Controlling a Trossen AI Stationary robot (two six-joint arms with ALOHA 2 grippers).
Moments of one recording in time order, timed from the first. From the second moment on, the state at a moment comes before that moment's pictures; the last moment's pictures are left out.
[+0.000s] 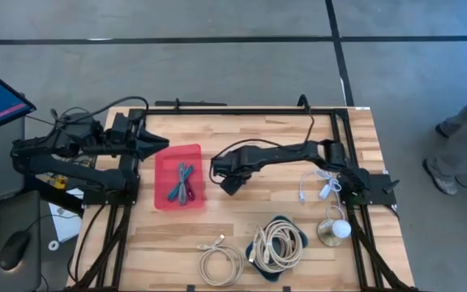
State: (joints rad) left arm -0.09 0.69 1.07 -0.38 -0.12 -0.16; right arm -0.02 2.20 1.86 -1.14 0.20 0.70
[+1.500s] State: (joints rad) left arm -0.09 0.72 1.07 -0.38 -0.12 -0.17; right arm -0.05 2.27 1.85 -0.98 0.17 0.66
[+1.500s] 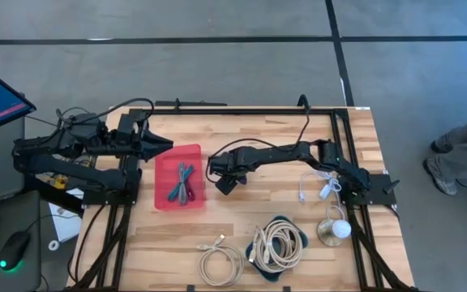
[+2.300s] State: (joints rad) left arm -0.09 0.72 1.07 -0.38 -0.12 -0.17; right arm -0.04 2.31 1.86 -1.01 0.16 0.61
